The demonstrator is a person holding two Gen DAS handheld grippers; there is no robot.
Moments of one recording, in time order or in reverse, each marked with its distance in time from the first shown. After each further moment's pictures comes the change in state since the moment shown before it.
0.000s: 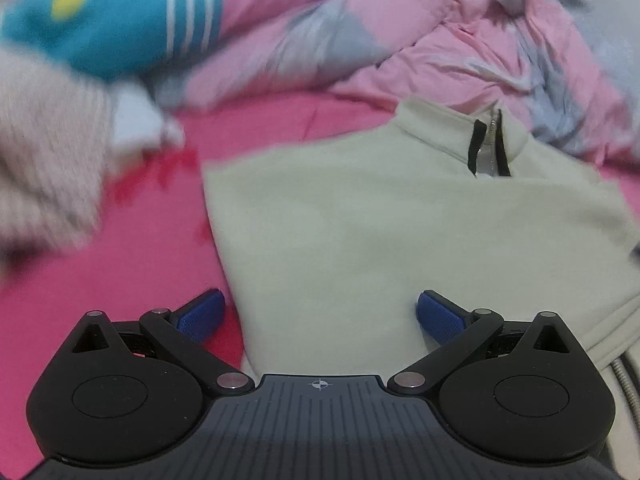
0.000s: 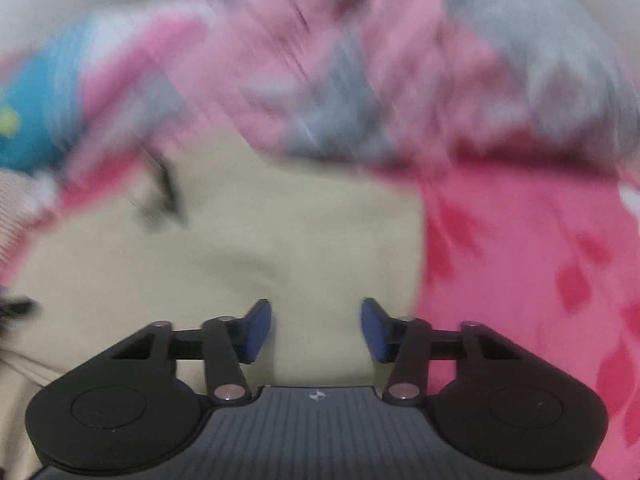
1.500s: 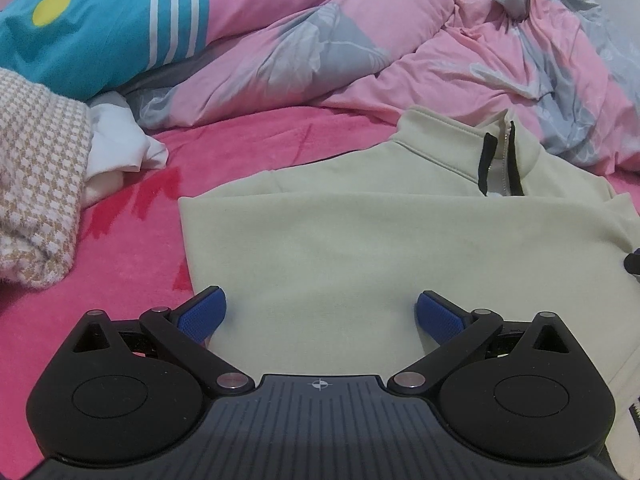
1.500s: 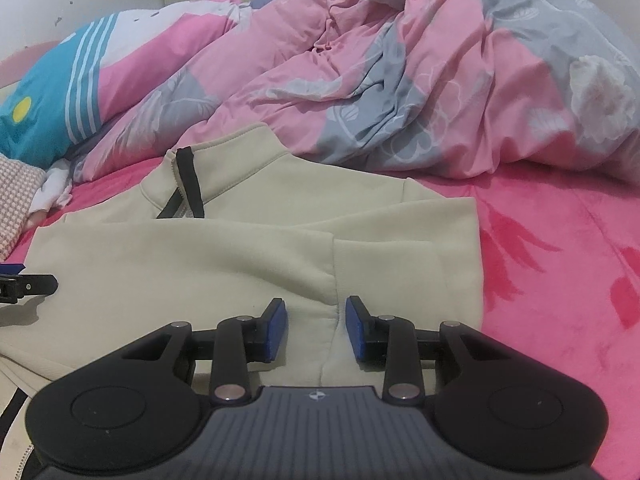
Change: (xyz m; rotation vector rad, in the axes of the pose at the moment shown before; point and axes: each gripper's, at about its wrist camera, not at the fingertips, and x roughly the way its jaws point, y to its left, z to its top) left arm 0.024 -0.008 0.015 0.043 -0.035 0.027; right arm 0.019 0.030 0.003 -0.076 -0.063 0.033
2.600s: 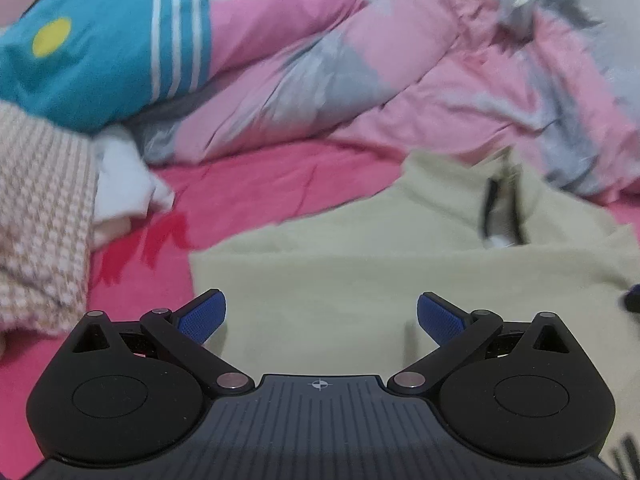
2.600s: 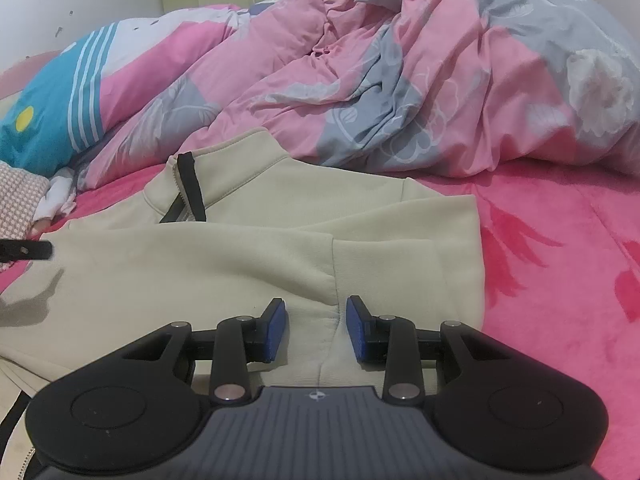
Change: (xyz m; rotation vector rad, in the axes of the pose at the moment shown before) left arm 0.007 0.005 0.027 -0.020 -0.007 0.024; right arm -0.001 -0.003 -0.003 0.020 -0.015 0.017
